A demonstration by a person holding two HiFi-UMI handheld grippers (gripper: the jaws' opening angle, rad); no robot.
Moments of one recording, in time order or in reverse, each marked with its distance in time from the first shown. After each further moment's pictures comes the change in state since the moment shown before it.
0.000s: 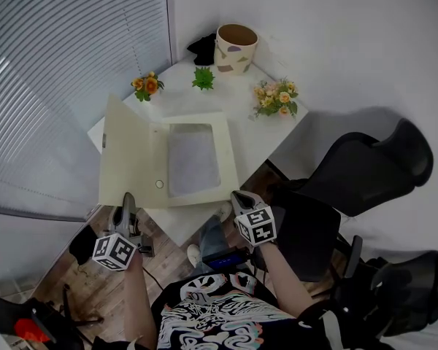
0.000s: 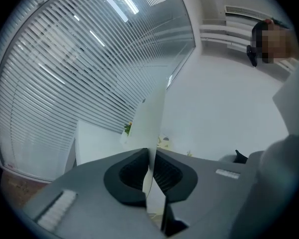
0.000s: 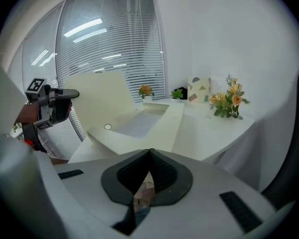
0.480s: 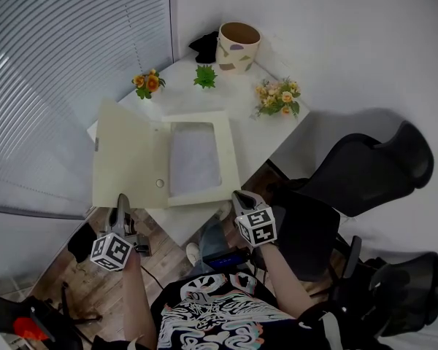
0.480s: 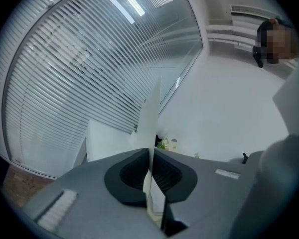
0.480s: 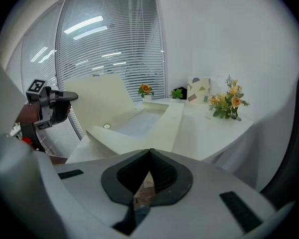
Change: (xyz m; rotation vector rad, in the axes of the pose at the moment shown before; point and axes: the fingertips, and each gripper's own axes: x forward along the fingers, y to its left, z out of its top) left arm -0.009 0.030 -0.002 -0.038 -0.014 0.080; right arm -0.001 0.000 0.000 -0.019 0.011 -0.020
